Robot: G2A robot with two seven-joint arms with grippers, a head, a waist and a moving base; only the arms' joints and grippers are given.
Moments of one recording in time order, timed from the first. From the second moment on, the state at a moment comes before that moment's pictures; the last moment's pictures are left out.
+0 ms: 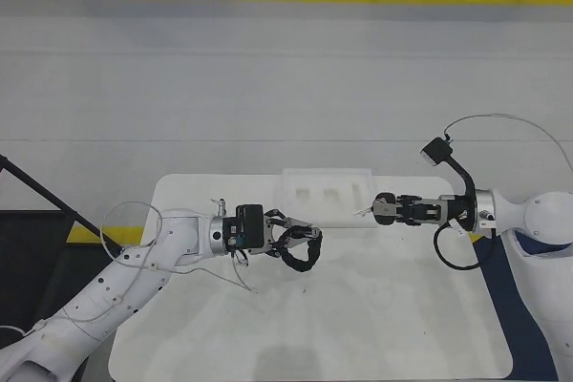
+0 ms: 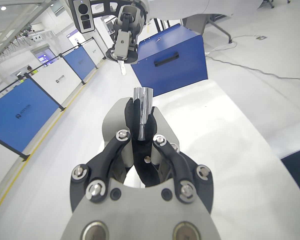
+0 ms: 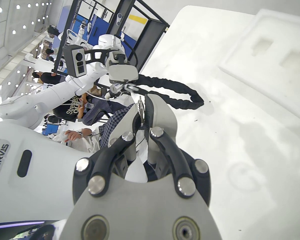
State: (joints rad) left arm 0.95 -0.82 -0.79 -1.65 1.43 -0.69 0.57; right arm -1.03 -1.01 1.38 -1.69 0.23 -0.12 1.32
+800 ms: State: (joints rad) left arm 0.94 -0.86 -0.74 -1.58 1.47 -0.60 0.67; right arm -1.06 -1.01 1.36 -1.70 0.27 -0.06 1.28
